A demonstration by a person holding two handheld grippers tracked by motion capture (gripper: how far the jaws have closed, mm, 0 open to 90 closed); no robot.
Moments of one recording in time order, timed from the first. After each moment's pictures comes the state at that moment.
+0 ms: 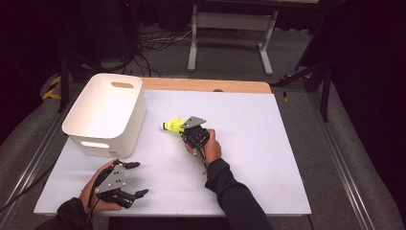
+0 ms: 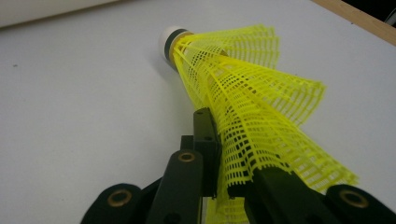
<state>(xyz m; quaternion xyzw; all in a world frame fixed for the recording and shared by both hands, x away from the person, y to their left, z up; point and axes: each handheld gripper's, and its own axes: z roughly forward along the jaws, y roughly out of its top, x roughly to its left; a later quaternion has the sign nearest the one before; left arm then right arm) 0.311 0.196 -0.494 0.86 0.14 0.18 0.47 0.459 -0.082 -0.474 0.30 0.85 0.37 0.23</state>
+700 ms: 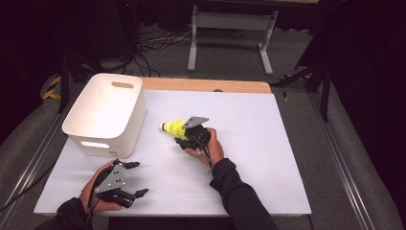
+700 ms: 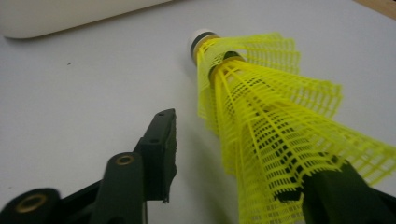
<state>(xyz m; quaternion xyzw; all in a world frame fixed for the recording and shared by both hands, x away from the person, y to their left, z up) 0.310 0.196 -0.493 0.86 0.14 0.18 0.47 0.459 -0.087 -0.470 0.27 0.86 0.39 0.17</state>
